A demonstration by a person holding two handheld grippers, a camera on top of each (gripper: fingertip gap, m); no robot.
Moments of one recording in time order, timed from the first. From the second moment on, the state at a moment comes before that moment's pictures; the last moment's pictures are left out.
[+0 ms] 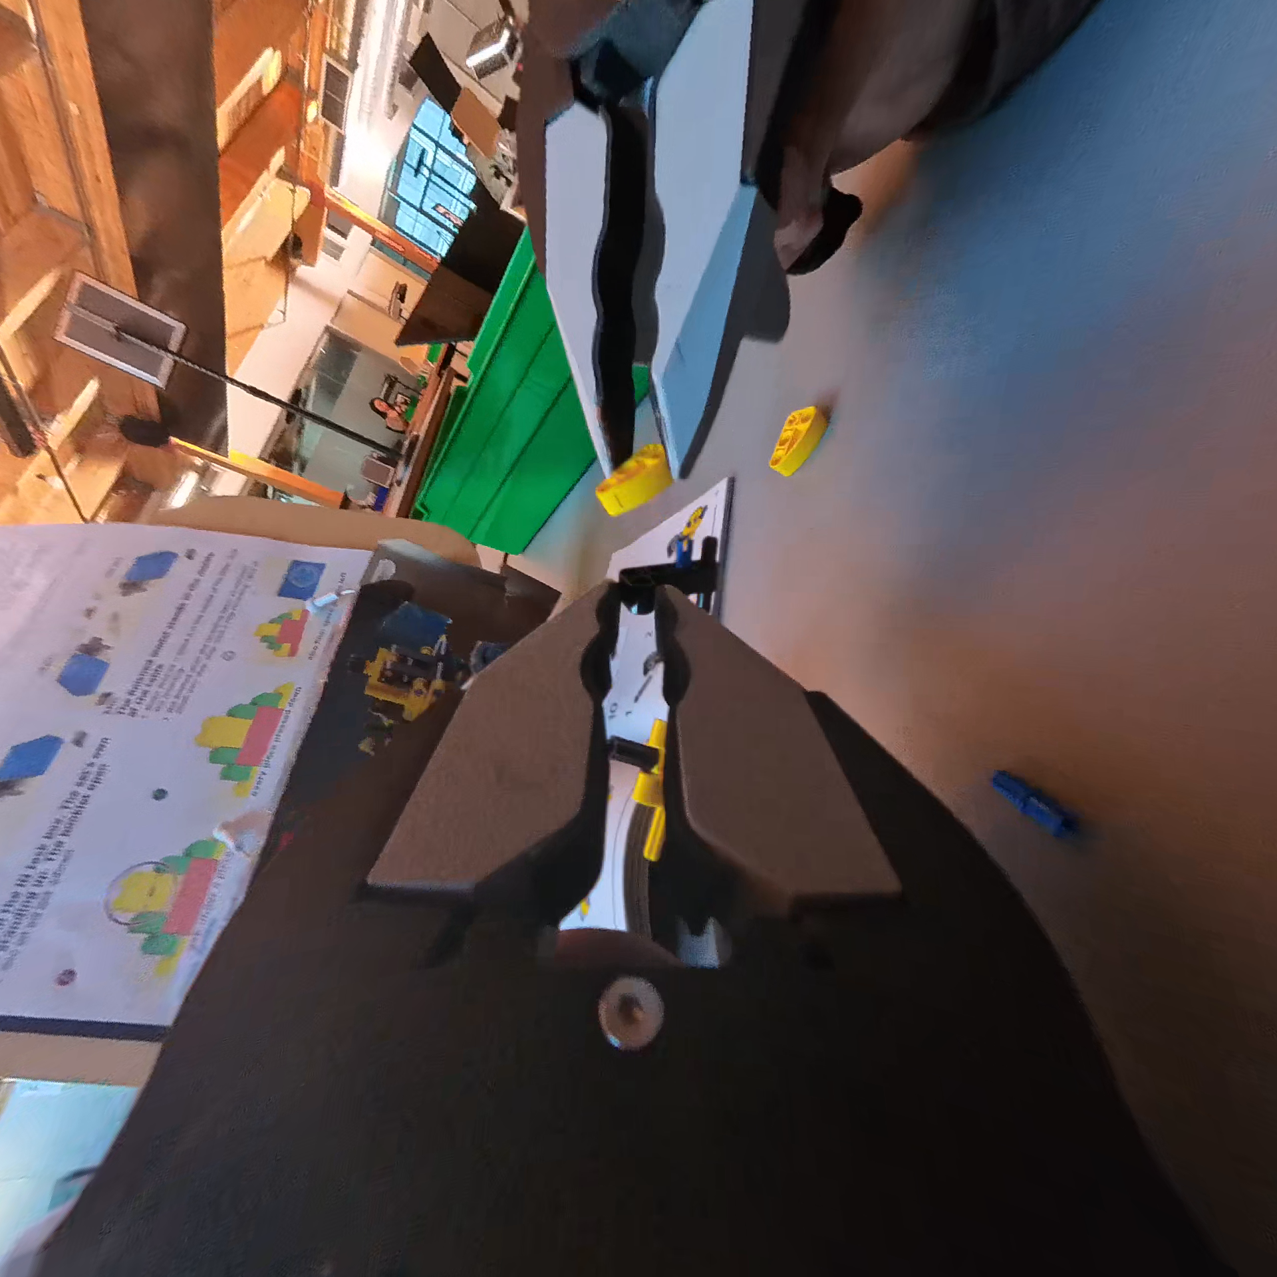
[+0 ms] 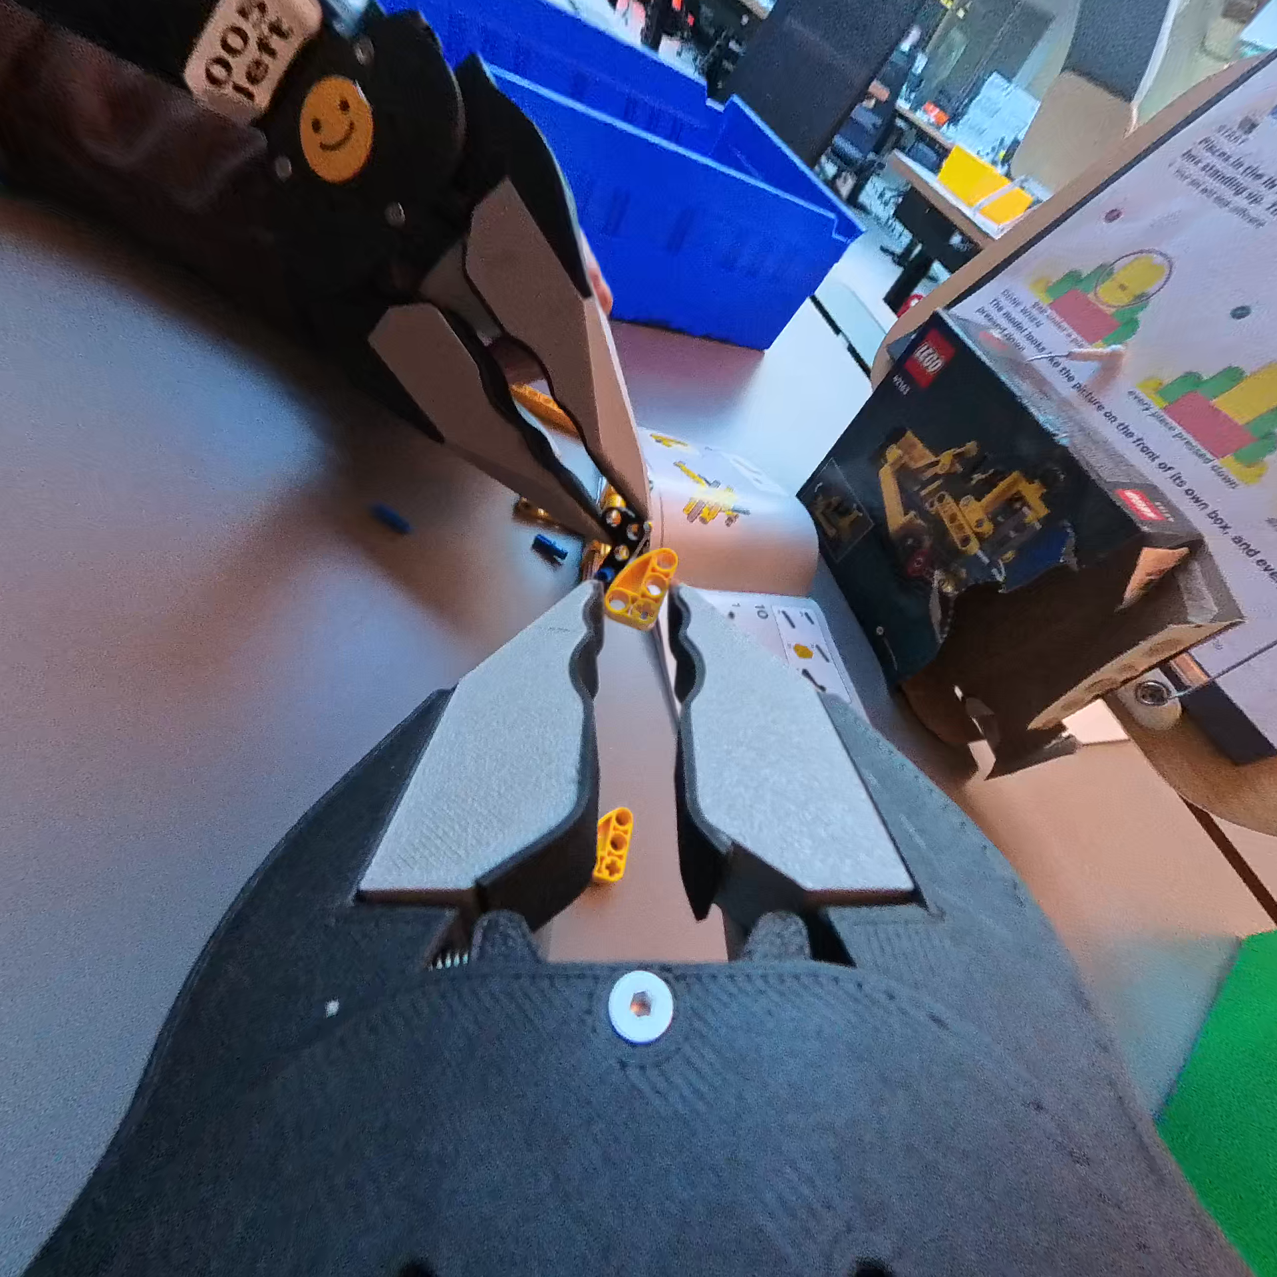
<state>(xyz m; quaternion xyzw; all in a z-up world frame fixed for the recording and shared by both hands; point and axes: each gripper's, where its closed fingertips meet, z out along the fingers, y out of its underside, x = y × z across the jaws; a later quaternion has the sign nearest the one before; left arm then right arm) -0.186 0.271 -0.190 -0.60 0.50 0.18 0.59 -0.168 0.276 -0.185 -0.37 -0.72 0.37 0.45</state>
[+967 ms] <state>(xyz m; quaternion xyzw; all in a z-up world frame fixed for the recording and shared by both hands) -0.192 0.268 -0.186 -0.61 0.50 0.16 0.59 -0.164 0.264 -0.181 -0.33 -0.74 0.36 0.47</state>
